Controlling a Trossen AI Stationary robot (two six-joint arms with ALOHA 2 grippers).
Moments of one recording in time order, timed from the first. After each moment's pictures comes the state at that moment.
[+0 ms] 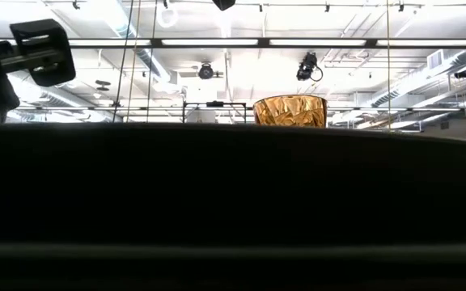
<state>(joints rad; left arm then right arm) -0.79 1.49 0.52 0.20 -0.39 0.41 0.46 2.09 1.76 -0.26 0.37 0.46</state>
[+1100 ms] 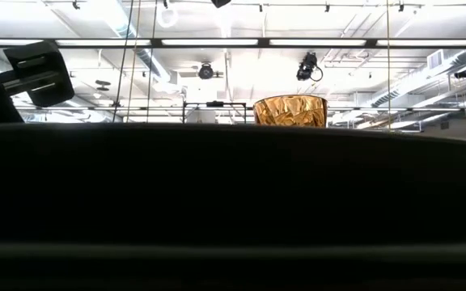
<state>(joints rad) -0.78 1.59 0.53 0.24 -0.38 0.46 0.46 2.09 1.76 -0.22 0.37 0.49</state>
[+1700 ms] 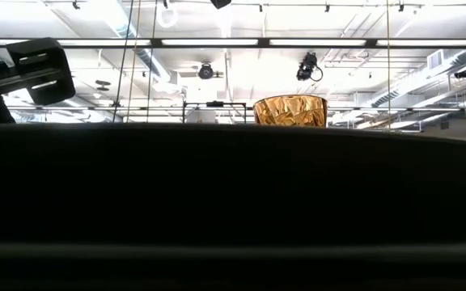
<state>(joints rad) -0.78 1.59 0.53 0.28 -0.36 0.43 0.46 2.09 1.76 -0.22 0.38 0.50</state>
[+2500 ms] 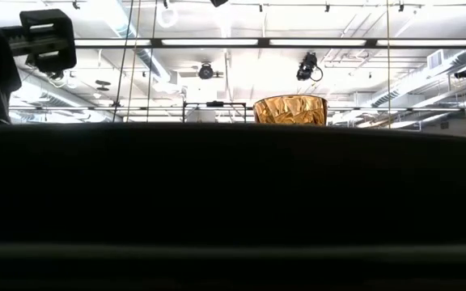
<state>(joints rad) -0.78 1.39 0.53 0.11 -0.43 0.35 0.46 2.09 1.76 -0.22 0.38 0.44</state>
